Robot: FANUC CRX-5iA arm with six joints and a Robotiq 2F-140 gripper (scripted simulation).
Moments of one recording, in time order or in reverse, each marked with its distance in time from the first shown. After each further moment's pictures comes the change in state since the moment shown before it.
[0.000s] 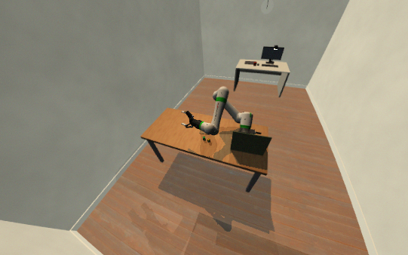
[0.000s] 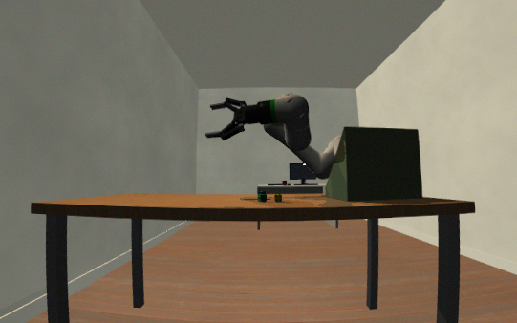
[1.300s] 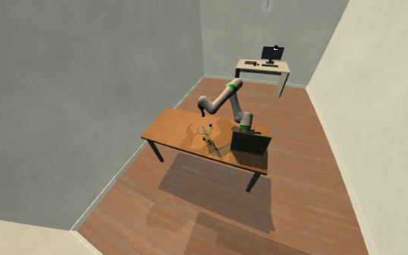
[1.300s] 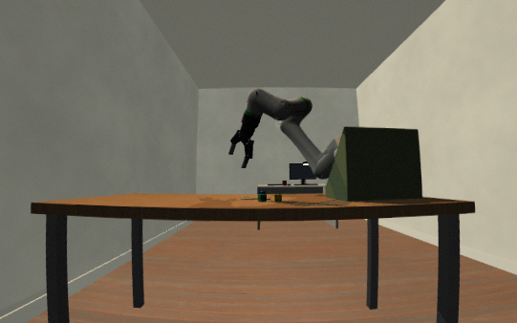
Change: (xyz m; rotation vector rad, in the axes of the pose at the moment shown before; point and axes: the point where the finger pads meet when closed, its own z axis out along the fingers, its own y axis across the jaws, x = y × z) arm -0.361 -0.017 0.013 0.782 -0.704 -0.072
